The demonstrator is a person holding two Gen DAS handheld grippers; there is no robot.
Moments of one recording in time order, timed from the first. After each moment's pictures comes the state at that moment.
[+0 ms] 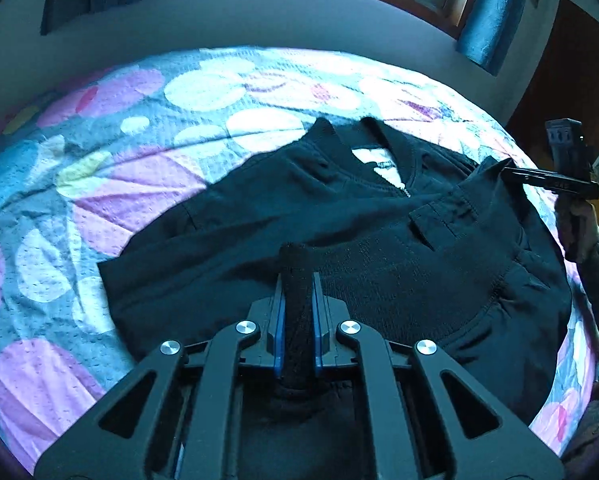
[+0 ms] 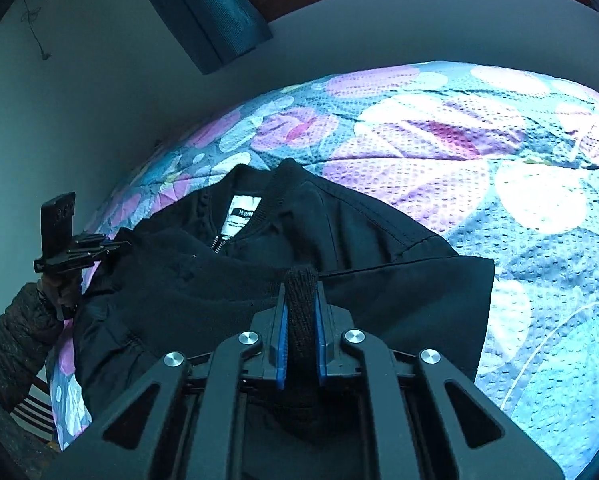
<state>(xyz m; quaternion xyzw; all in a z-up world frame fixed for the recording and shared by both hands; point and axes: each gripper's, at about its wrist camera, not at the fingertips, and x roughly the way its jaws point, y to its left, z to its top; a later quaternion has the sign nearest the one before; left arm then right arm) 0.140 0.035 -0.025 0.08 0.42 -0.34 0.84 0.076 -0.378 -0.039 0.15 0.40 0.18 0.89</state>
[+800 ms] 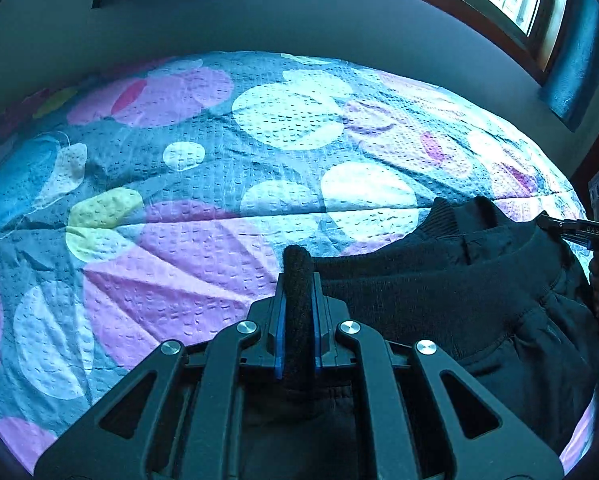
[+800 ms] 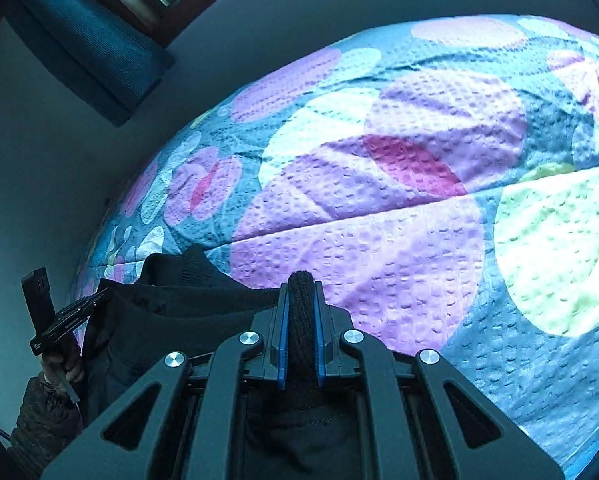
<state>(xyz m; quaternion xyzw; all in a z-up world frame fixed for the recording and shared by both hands) 0.257 0.016 -0.050 0.03 0.44 -0.22 0.87 0.196 -0.416 -0.077 0.26 0.44 0.08 0.86</state>
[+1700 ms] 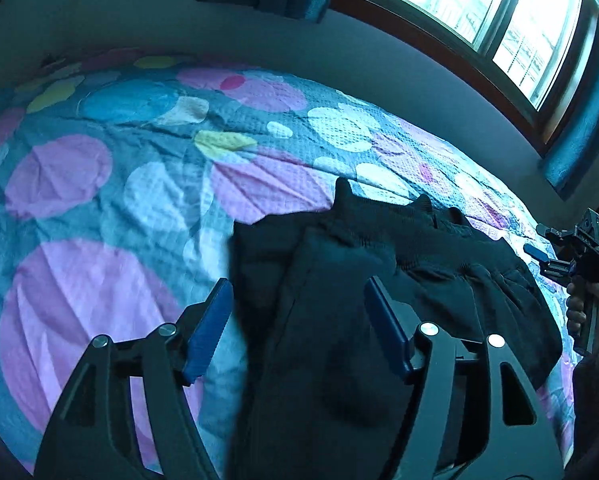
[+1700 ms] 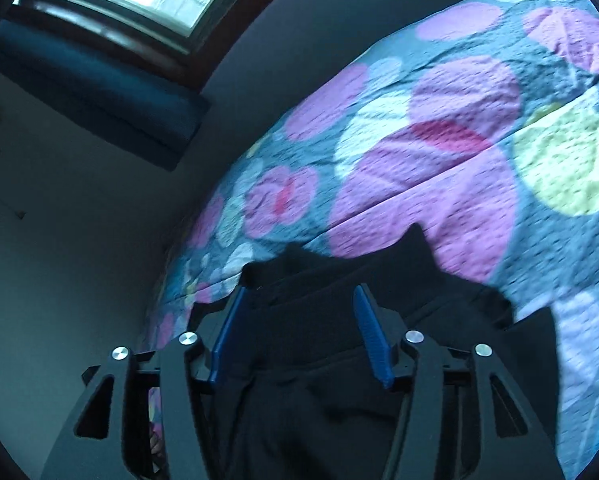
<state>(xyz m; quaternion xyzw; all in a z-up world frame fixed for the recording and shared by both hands) 0.130 0.124 -0.024 -0.09 0.41 -0.17 0.89 0.147 -0.378 -0.035 0.38 0.38 0.14 0.83</state>
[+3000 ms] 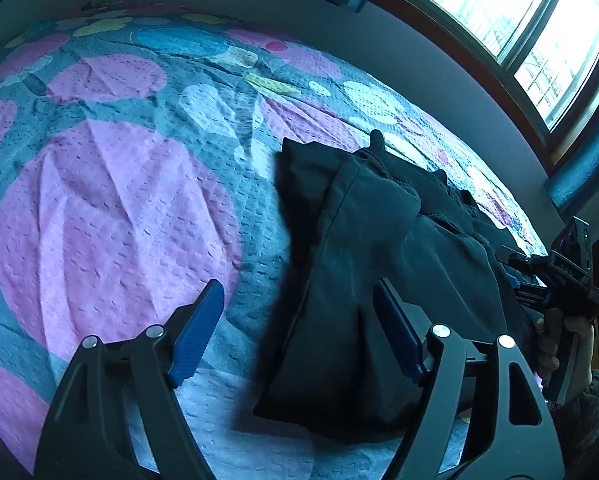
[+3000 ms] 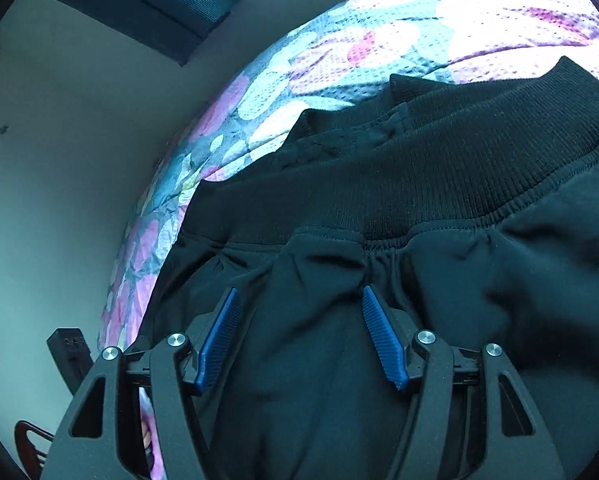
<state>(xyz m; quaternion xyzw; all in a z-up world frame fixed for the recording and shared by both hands) 0.086 0.149 -0.061 -0.15 0.43 -0.15 0.88 0.146 -0.227 -0.085 0.30 0.46 0.16 0.82</state>
